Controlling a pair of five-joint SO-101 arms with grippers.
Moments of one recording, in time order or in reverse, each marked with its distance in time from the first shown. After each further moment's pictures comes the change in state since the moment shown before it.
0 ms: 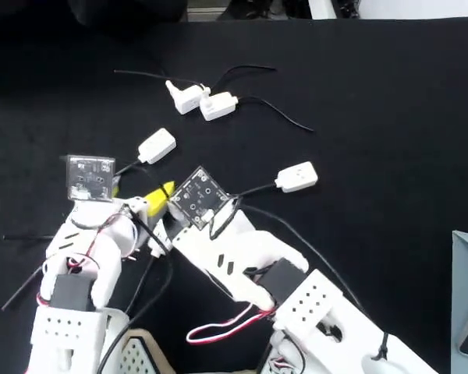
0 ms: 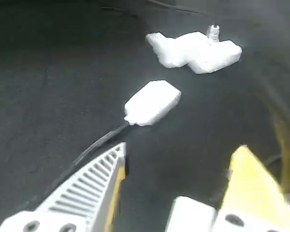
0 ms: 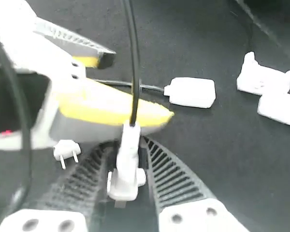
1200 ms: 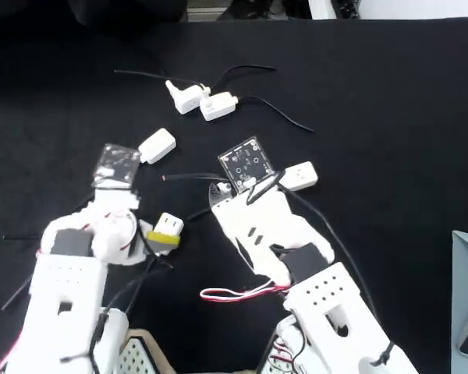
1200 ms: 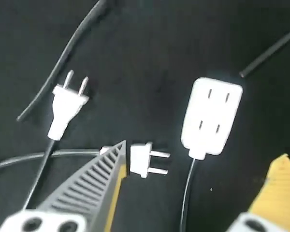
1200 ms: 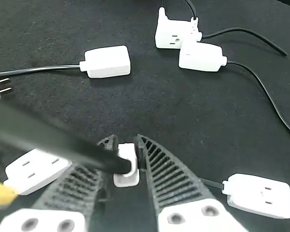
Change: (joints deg) left arm -2.7 28.2 -13.4 20.7 -11.4; right arm 17.2 -0.1 0.0 3.4 0.0
